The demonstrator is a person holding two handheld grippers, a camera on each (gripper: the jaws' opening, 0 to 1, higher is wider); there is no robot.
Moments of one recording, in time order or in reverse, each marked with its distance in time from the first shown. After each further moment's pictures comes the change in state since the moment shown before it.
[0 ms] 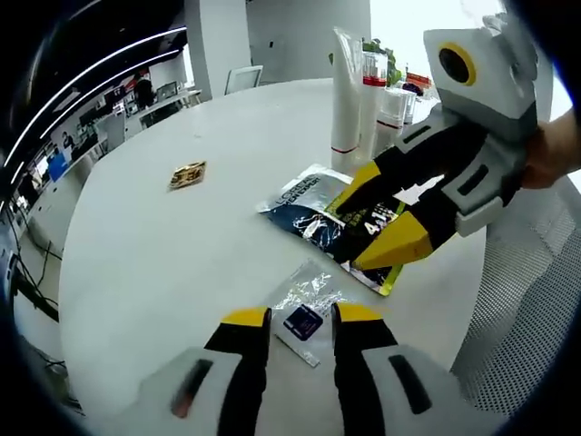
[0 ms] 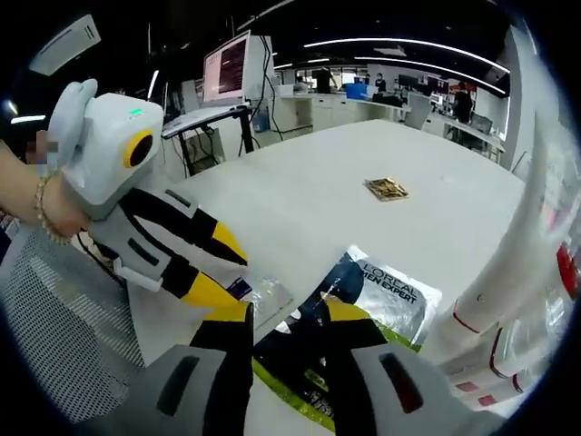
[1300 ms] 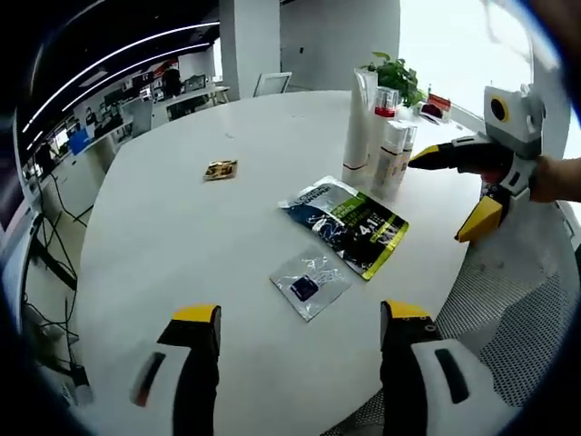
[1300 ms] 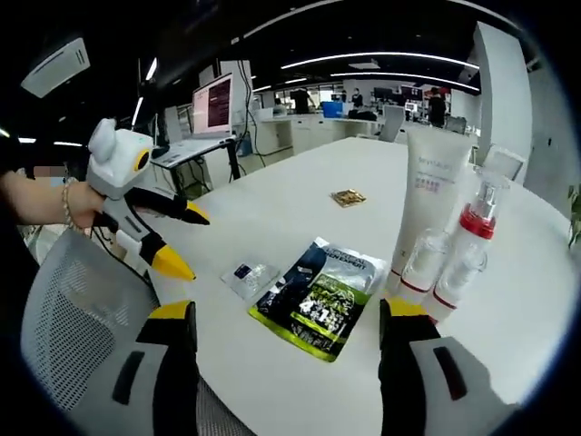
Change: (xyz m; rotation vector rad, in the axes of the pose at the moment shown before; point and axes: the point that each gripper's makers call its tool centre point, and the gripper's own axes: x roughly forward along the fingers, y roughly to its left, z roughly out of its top) left arm -0.065 0.000 -0.007 -0.123 -0.026 0.061; right arm -0.101 -0.013 -0.015 0.104 -0.102 -0.090
